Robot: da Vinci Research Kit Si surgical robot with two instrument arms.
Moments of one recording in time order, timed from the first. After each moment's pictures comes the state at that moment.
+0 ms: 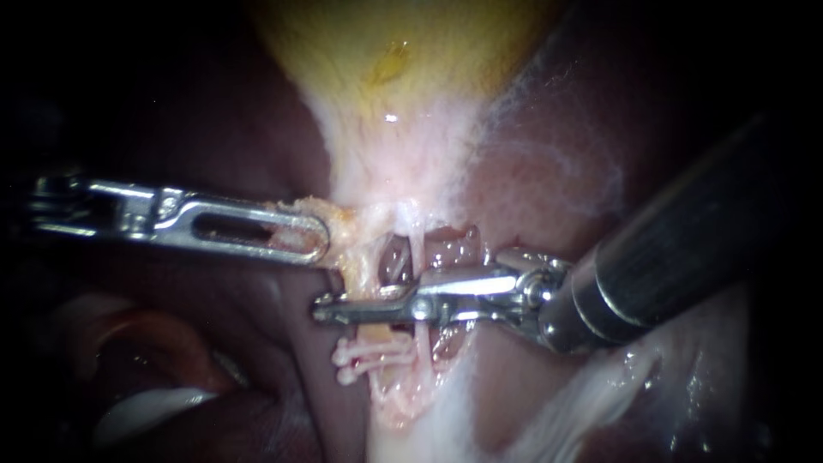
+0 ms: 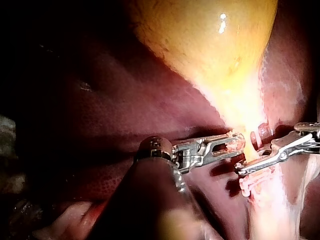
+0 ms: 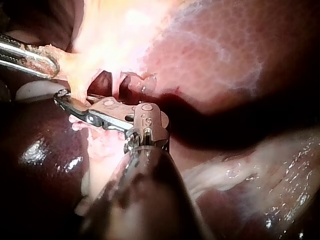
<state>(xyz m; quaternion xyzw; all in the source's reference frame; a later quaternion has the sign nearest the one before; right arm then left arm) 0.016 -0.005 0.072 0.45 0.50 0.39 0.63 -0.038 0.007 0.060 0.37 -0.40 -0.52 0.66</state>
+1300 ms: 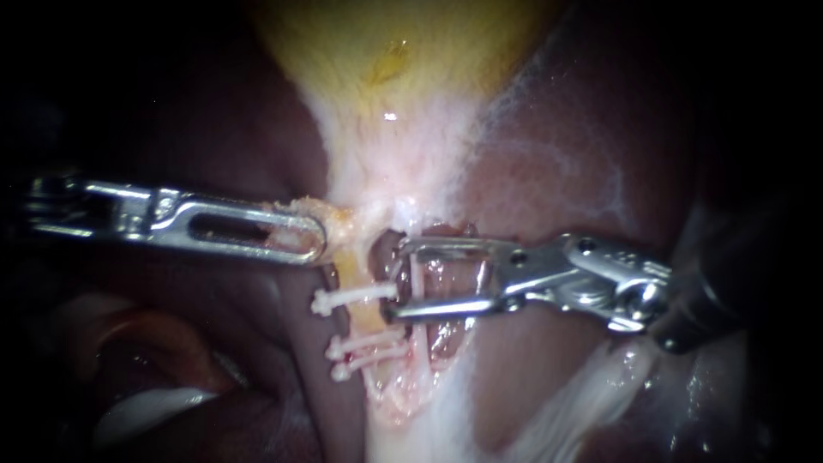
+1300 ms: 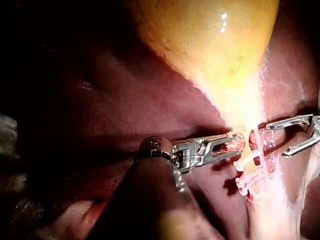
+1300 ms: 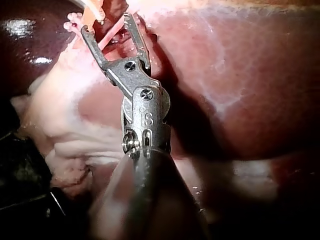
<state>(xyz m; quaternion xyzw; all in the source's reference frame) 0.005 -0.003 0.068 0.26 0.61 0.18 0.73 -0.038 0.007 0.060 0.37 -0.40 -0.52 0.66</state>
